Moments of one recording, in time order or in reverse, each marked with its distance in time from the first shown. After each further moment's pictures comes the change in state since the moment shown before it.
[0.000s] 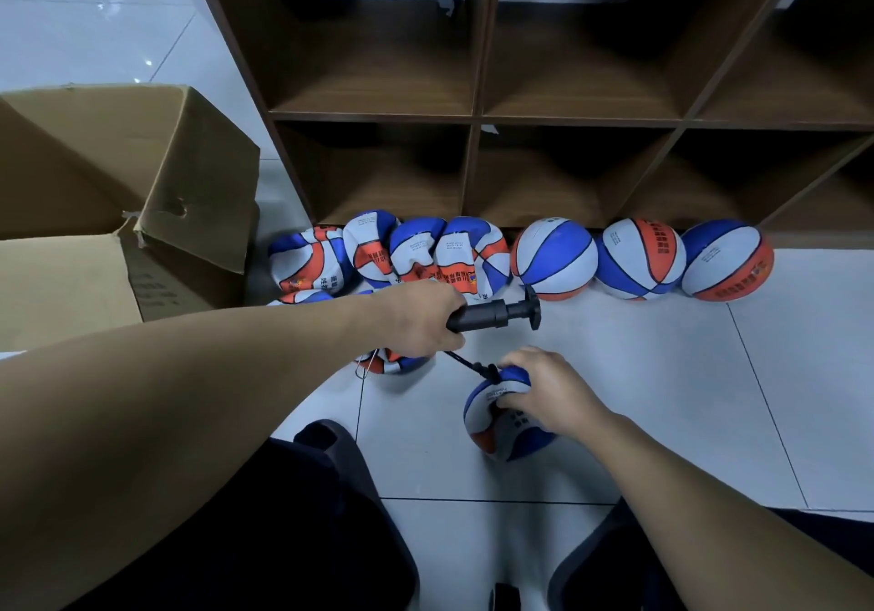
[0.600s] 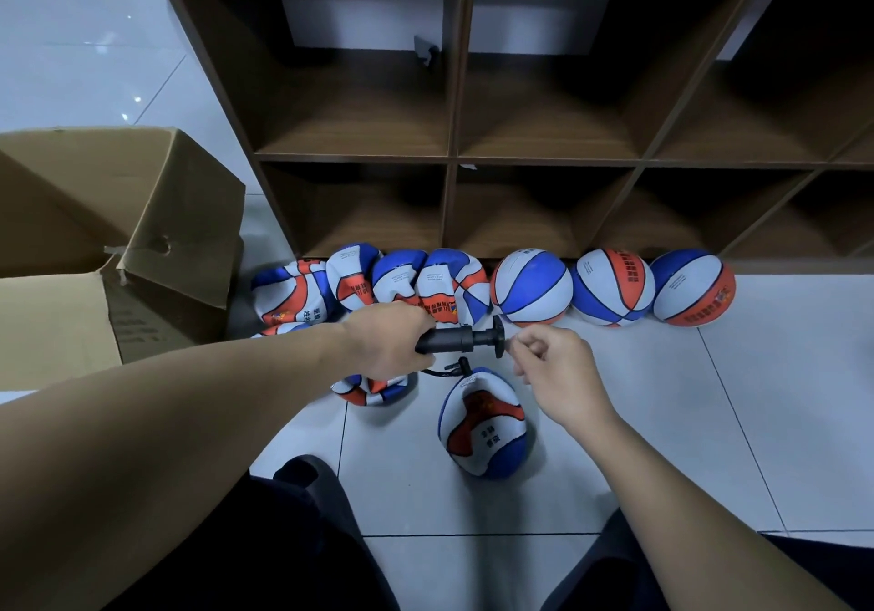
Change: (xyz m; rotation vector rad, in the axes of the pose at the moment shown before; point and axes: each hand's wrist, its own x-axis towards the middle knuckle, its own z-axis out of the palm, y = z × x) left_hand -0.008 -0.001 -0.014 0.135 0.056 -0.019; right_hand -0.015 -0.041 -0.068 0.359 0.409 0.098
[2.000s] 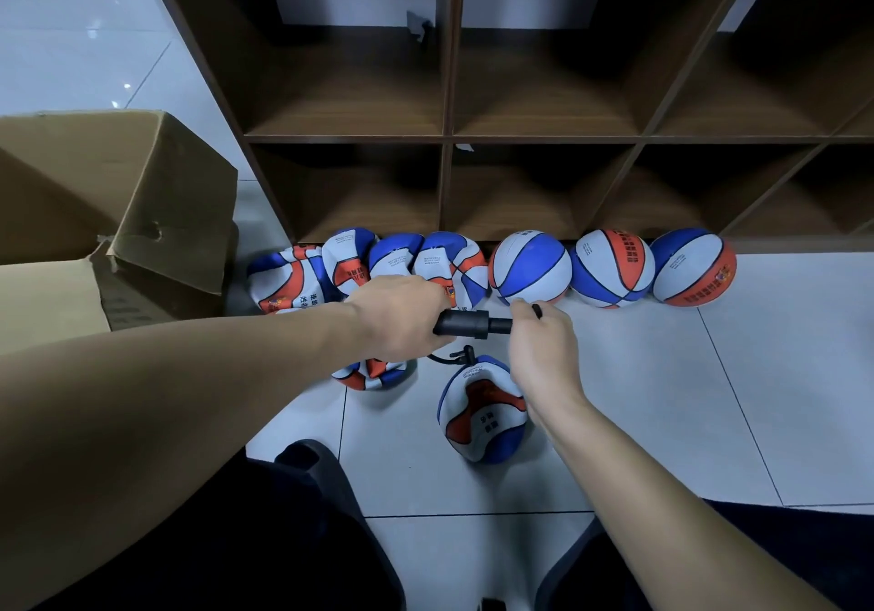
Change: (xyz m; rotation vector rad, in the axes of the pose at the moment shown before) left_hand 0.004 0.018 -0.004 0.104 0.121 0.050; right_hand -0.018 -0.066 0.014 0.424 0.224 0.377
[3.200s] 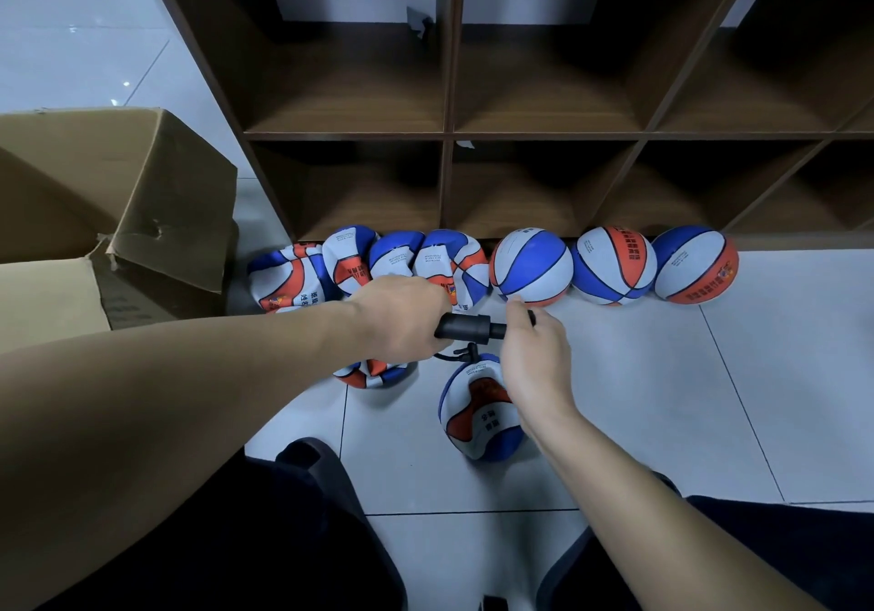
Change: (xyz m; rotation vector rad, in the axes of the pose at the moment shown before) left_hand -0.001 0.002 0.000 0.031 -0.052 -0.008; right_hand -0.011 0.006 0.008 0.006 0.023 -0.031
